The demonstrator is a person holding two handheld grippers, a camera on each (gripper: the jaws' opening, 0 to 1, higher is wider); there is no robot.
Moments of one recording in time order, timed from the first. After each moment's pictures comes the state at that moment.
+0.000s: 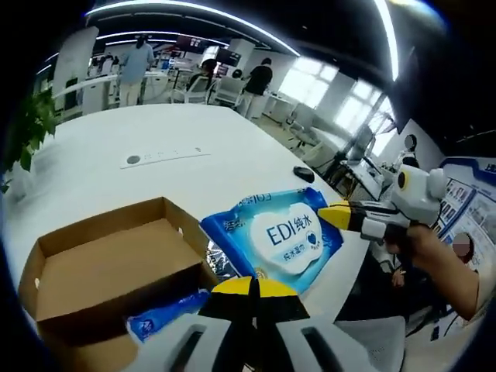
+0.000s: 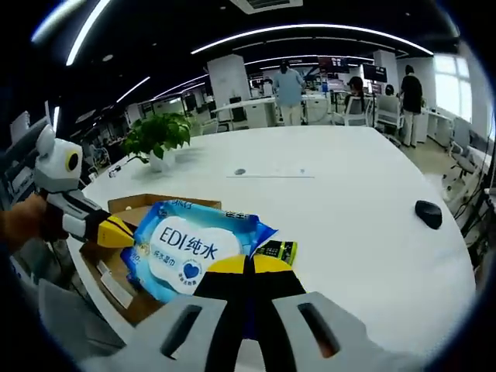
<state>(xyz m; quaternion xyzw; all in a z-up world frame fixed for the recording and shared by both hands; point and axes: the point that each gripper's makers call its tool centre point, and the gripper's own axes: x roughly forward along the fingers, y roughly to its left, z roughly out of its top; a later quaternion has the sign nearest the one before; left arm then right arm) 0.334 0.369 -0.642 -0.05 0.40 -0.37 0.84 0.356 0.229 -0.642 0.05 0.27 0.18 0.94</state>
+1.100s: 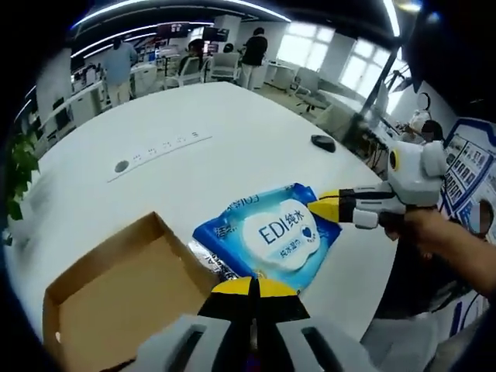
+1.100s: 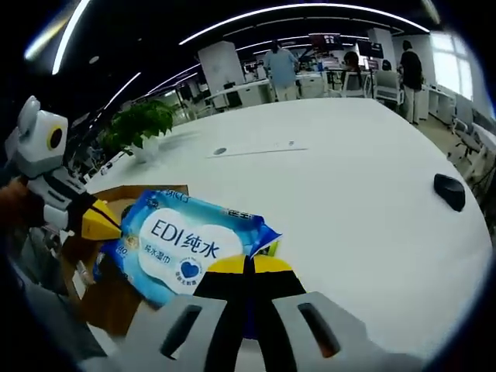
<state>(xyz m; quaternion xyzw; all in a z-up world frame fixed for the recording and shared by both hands) 0.383 0.338 -0.686 0.07 0.45 -0.35 0.82 0.413 0.211 -0.721 0.07 0.32 0.19 0.93</state>
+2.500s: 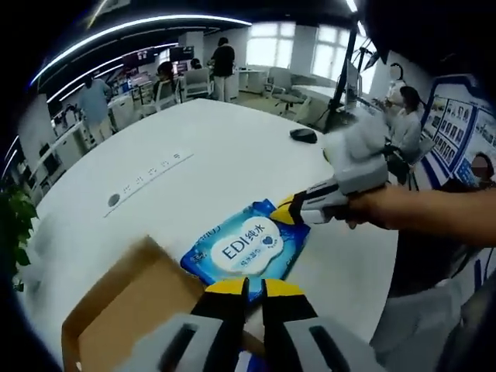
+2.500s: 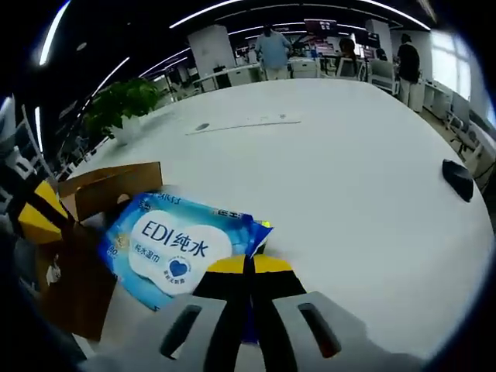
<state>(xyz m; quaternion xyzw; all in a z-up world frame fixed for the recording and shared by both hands) 0.366 0.335 -0.675 0.13 0.39 -0.40 0.82 0.430 0.212 -0.768 0.05 0.37 0.15 0.92</state>
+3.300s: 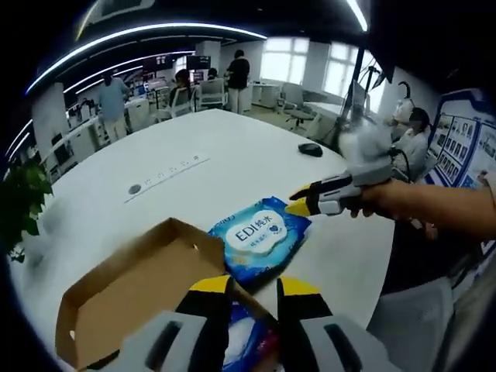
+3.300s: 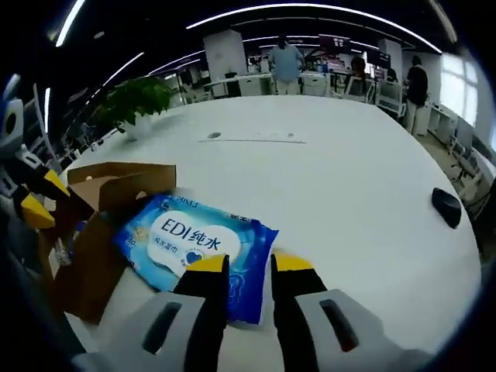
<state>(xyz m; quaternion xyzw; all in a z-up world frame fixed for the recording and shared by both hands) 0.347 0.380 -0.658 0.09 0.36 -0.37 0.85 0.410 0.212 -0.736 -0.01 0.34 0.18 0.93</state>
